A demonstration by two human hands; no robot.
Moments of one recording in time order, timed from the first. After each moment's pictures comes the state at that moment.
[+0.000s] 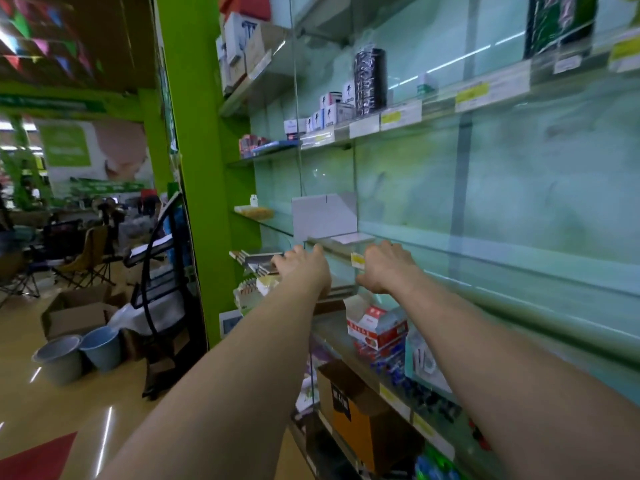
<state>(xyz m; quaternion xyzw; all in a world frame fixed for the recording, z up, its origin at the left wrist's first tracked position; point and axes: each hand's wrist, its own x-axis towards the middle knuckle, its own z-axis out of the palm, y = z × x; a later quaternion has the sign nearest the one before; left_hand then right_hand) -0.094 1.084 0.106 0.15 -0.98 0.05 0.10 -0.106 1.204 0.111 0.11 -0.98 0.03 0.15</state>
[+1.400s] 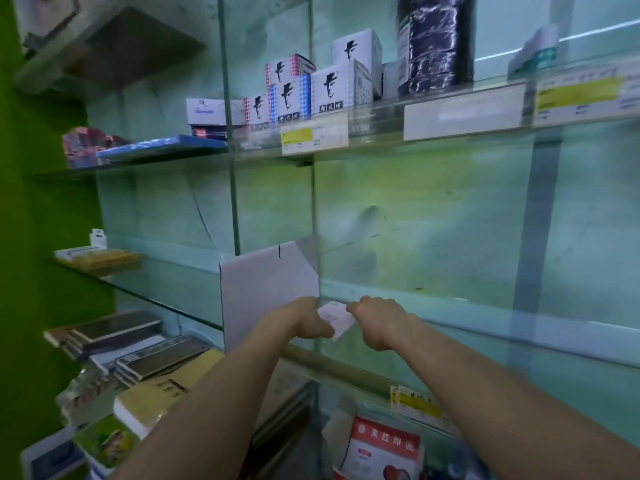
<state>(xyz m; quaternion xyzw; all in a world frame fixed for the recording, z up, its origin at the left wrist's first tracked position) -0.490 0.996 0.103 -0.17 -0.97 -0.16 -0.04 -0.441 1.134 0.098 0.01 -0.99 -0.12 0.06</state>
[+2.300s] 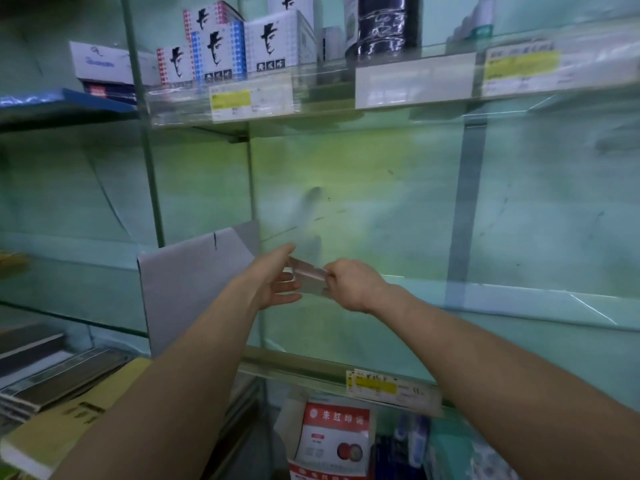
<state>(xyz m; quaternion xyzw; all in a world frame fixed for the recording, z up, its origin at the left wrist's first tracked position) -0.507 1.038 0.126 -0.08 -0.69 -0.69 -0.19 -0.439 1.166 0.117 -0.06 -0.98 0.06 0.17</state>
